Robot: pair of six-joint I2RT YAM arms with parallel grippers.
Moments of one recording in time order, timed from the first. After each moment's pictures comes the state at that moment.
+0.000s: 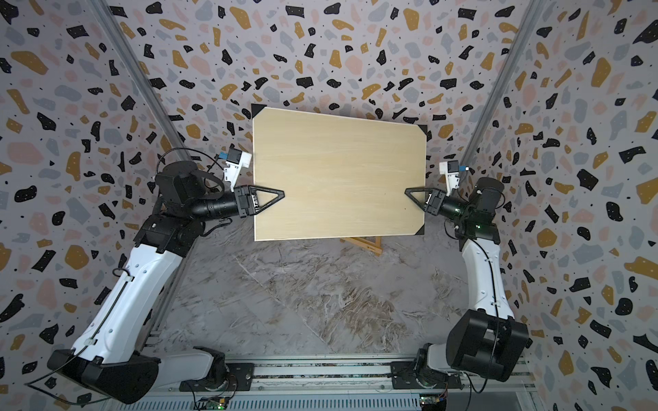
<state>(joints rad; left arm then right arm) -0.28 1.32 1.58 -0.41 0.96 -0.53 -0.25 1.38 1.31 -0.06 -1.26 0.50</state>
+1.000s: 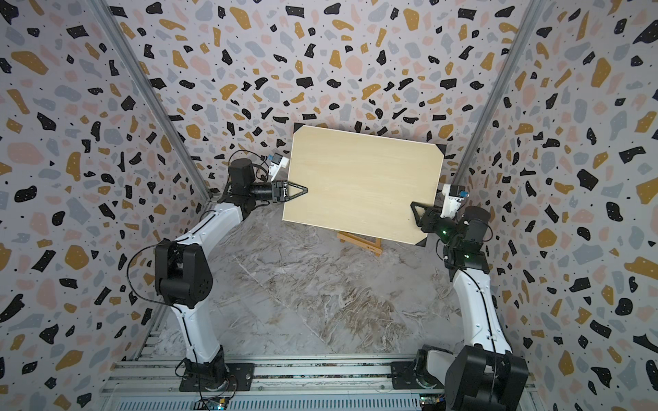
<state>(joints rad) -0.20 2.01 1.70 0.16 1.35 -0.46 -0.16 1.15 0.94 0.06 -0.65 0.32</state>
